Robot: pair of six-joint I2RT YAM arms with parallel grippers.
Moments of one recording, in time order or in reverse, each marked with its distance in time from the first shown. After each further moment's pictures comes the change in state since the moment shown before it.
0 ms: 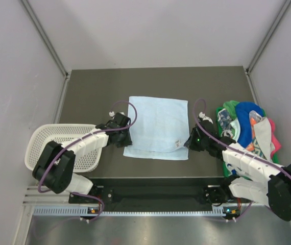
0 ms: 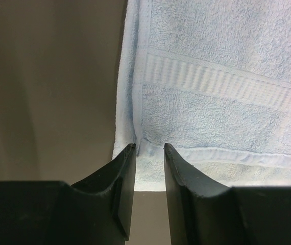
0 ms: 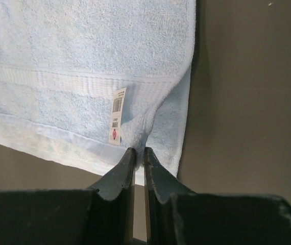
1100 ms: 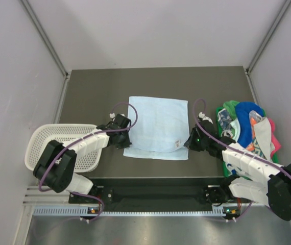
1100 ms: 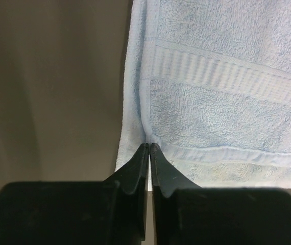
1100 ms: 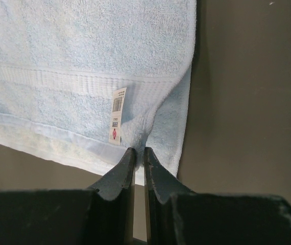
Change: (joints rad) left arm -0.006 0.013 -0.016 0.000 -0.005 0.003; right arm 0.001 0.004 0.003 -0.001 0.000 -0.003
